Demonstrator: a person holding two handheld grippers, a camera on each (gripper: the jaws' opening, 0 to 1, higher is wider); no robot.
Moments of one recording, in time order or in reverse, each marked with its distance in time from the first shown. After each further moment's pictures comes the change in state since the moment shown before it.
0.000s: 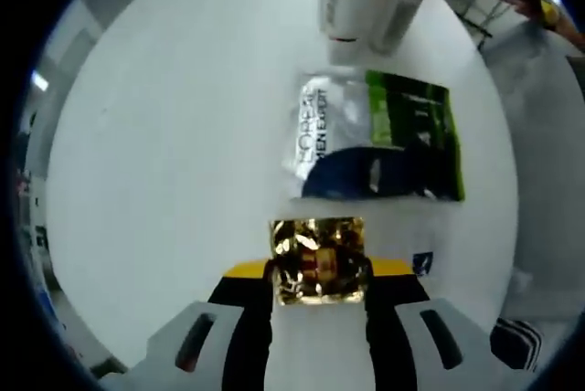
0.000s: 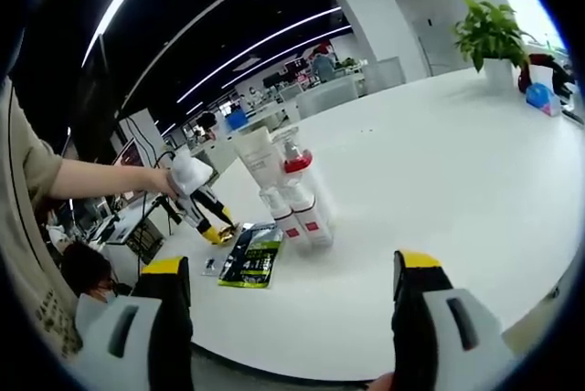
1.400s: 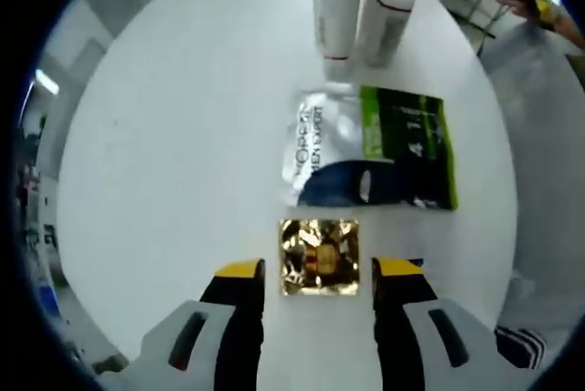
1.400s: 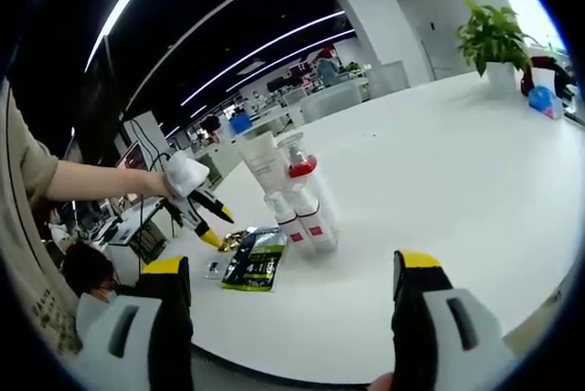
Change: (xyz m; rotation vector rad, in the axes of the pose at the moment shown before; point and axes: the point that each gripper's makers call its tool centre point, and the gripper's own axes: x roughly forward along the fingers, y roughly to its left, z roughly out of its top) left arm -0.025 -0.004 0.003 0.001 -0.040 0.070; right arm -0.001 0.001 0.004 -0.011 -0.025 0.022
